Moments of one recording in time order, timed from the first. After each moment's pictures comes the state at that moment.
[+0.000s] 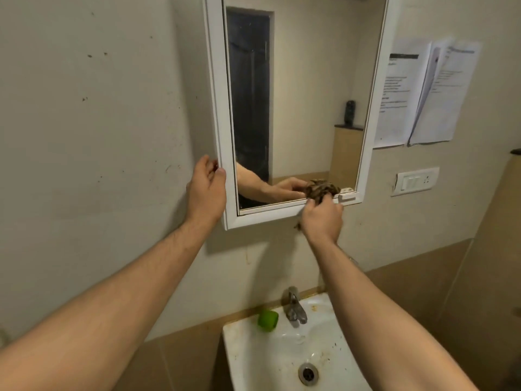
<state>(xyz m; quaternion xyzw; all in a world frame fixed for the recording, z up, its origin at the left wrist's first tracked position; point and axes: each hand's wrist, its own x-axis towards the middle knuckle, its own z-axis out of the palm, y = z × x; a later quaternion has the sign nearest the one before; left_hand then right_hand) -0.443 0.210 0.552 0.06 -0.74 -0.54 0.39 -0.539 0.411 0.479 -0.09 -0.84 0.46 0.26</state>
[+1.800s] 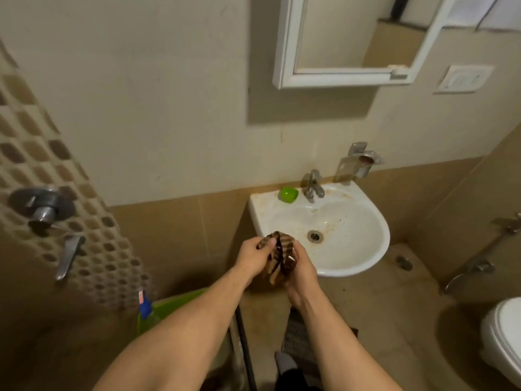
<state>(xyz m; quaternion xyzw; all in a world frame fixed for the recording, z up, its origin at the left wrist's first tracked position) -0.221 0.241 0.190 0.22 -0.73 -0.65 -0.02 -0.221 0.366 0.191 -0.22 -0.53 0.80 -0.21</state>
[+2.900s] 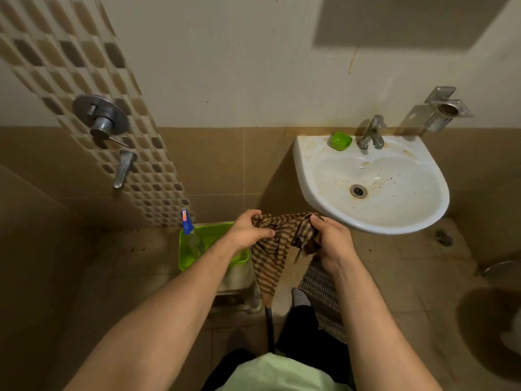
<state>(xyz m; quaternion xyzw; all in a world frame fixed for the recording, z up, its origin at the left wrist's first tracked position) -0.117 0.167 0.140 0.31 -0.71 -0.62 -0.12 -0.179 0.369 0.178 -0.17 -0.65 0.70 -0.26</state>
